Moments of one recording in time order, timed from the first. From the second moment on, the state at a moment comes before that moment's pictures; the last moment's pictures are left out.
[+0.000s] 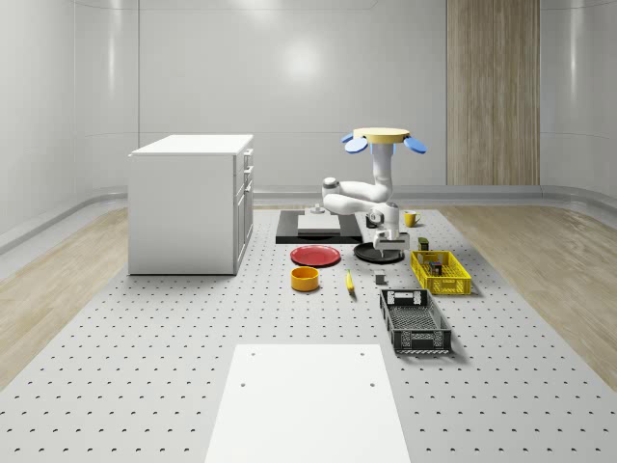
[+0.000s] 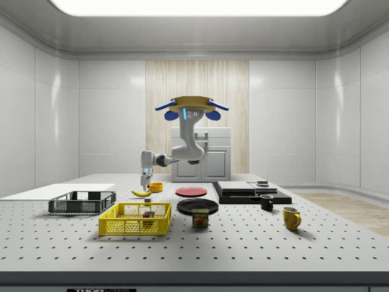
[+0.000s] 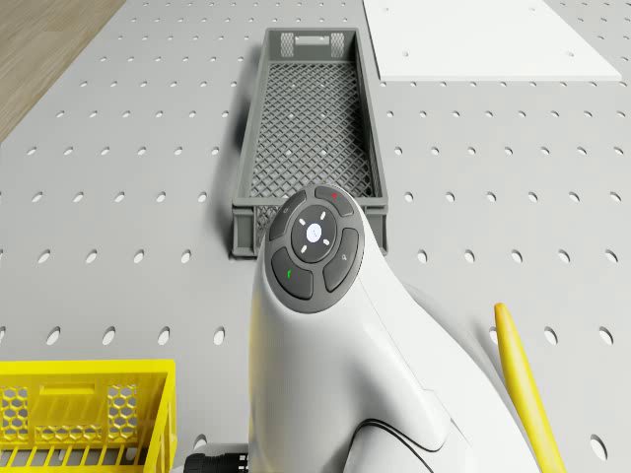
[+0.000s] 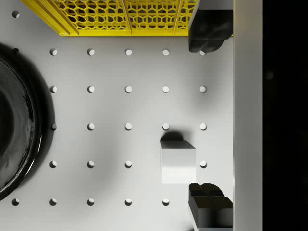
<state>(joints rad) -1.18 -1.56 1.35 -2.86 -1.79 1.62 1.70</state>
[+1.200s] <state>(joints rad) -1.20 -1.56 1.23 -2.83 -1.90 1.67 1.69</state>
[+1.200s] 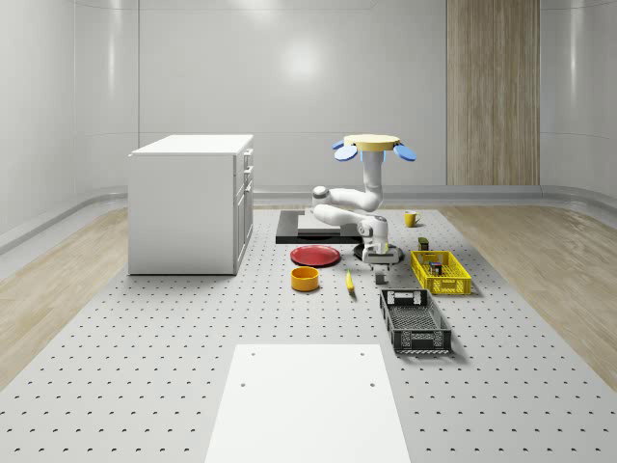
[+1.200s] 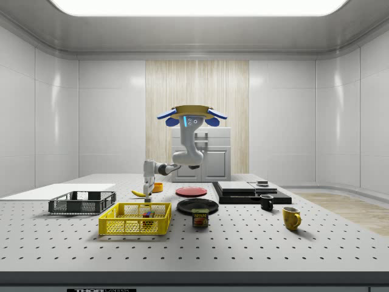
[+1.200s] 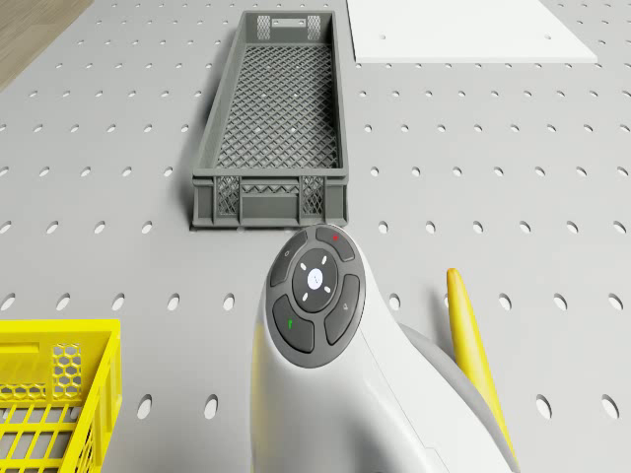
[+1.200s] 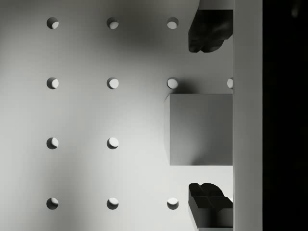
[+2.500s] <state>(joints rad) -1.22 -1.53 1.16 -2.76 -1.97 1.68 1.65</state>
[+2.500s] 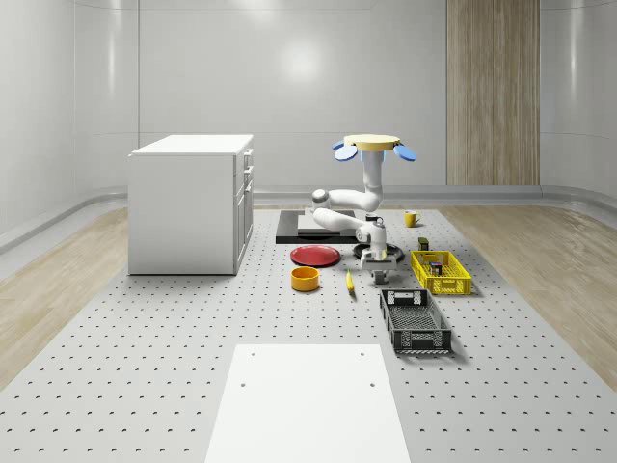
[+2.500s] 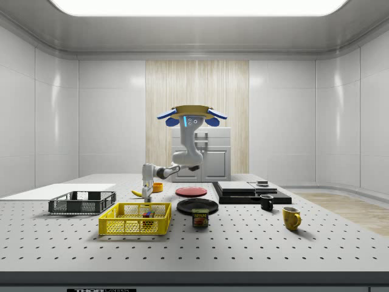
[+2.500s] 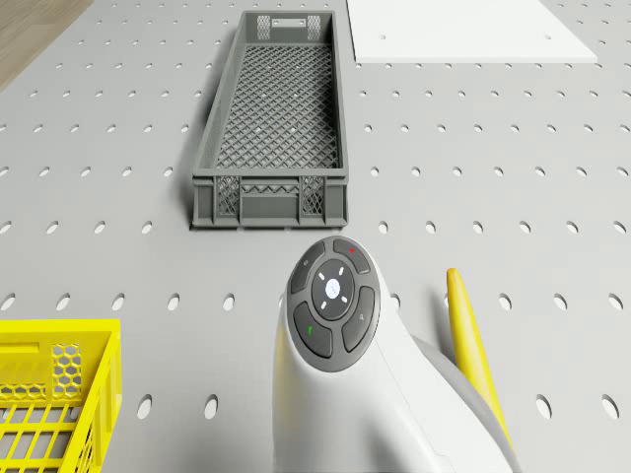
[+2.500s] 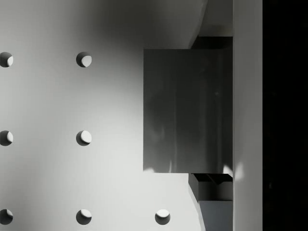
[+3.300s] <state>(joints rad) -1.20 -1.52 1.25 -2.79 -1.88 1.63 1.65</state>
